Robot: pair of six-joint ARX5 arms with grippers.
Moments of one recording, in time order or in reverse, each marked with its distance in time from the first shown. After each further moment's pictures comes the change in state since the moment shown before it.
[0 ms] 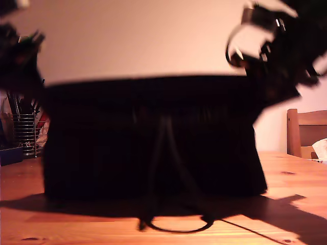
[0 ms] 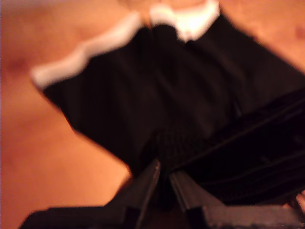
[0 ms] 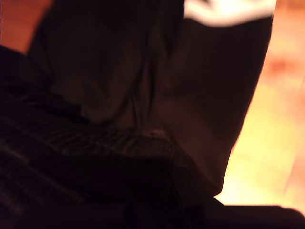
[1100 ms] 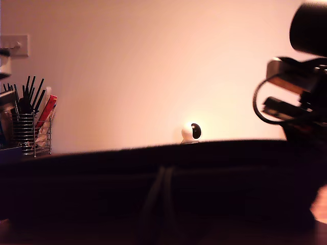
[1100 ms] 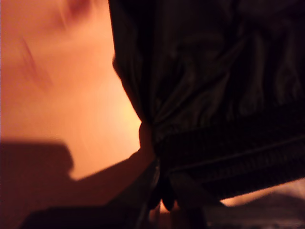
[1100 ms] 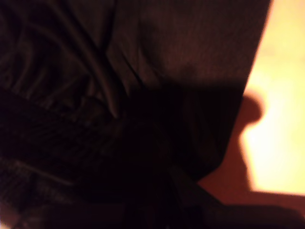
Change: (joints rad) left arm -0.082 -0.002 -0.119 -0.402 -0.073 -0.199; right arm 0.072 -0.079 -0.229 -0.294 -0.092 0.217
